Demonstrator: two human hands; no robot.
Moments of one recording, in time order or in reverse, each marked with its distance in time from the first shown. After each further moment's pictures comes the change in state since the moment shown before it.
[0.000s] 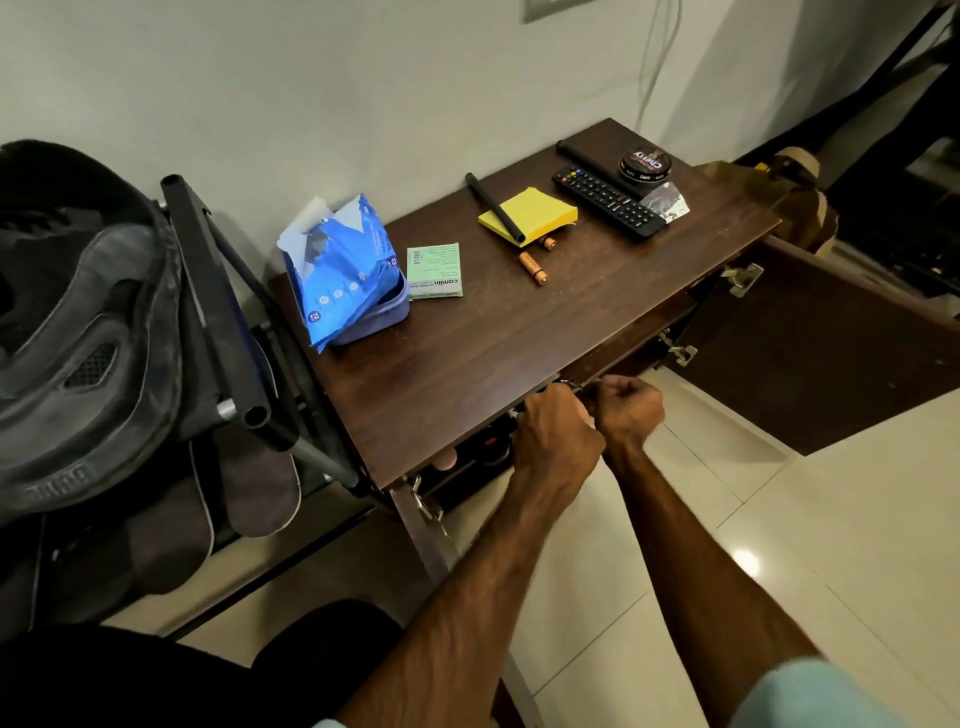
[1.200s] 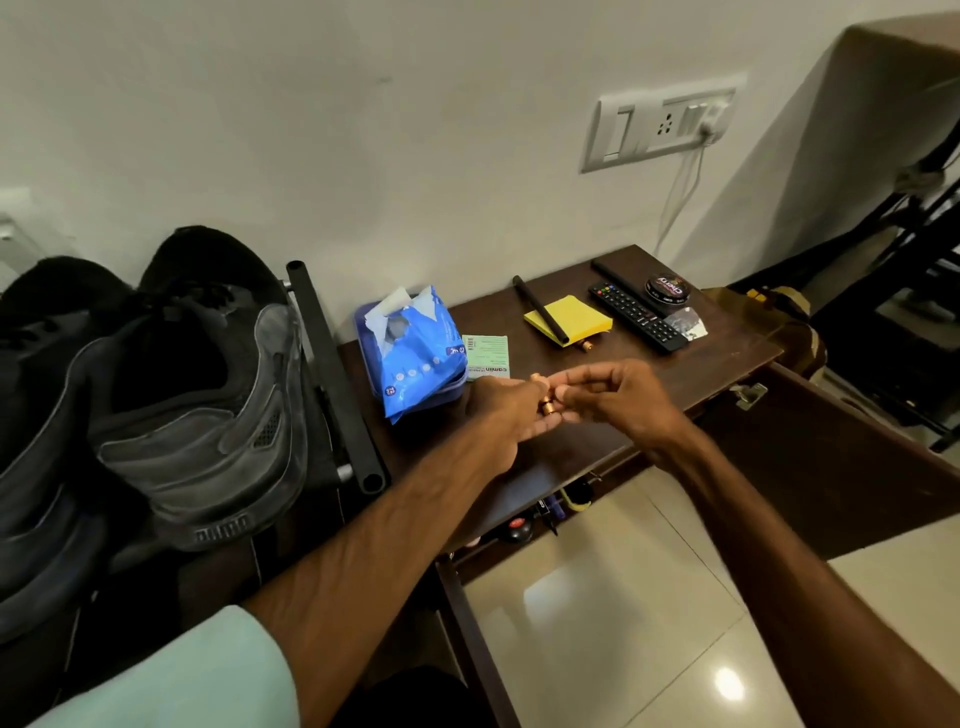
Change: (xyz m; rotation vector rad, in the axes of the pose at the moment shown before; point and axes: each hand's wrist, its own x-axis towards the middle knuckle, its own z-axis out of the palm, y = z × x) left_hand 0.041 0.001 -0.135 -1.071 -0.001 -0.308; right_hand -0.052 -0.188 0.006 -0.144 -0.819 -0.343
